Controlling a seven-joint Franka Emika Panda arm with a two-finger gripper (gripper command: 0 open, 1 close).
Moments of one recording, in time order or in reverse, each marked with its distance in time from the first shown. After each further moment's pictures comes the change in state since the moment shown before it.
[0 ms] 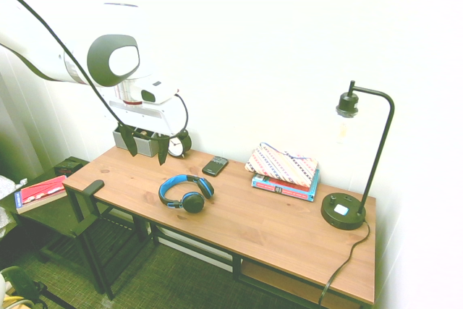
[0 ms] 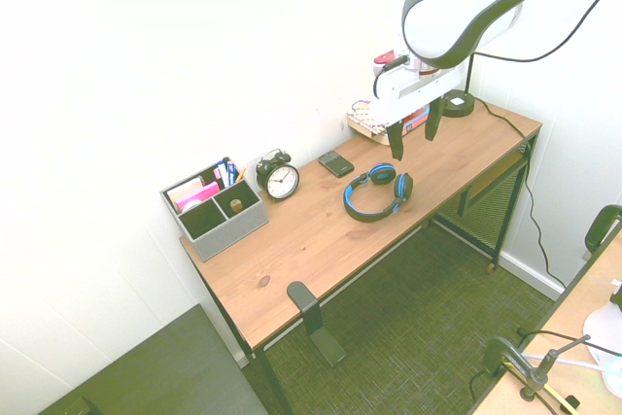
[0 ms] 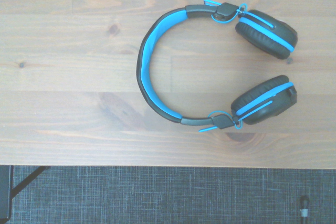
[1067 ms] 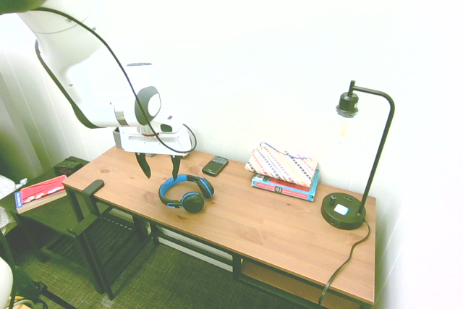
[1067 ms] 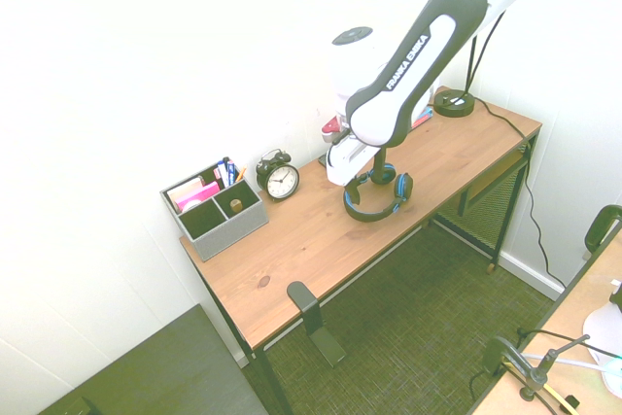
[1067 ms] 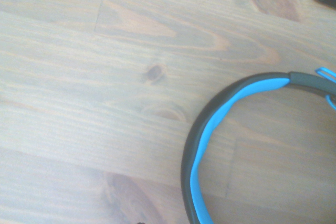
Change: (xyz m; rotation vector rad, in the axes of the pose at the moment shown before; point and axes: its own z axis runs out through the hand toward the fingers) arm 0.025 -0.116 0.154 -0.066 0.028 -0.230
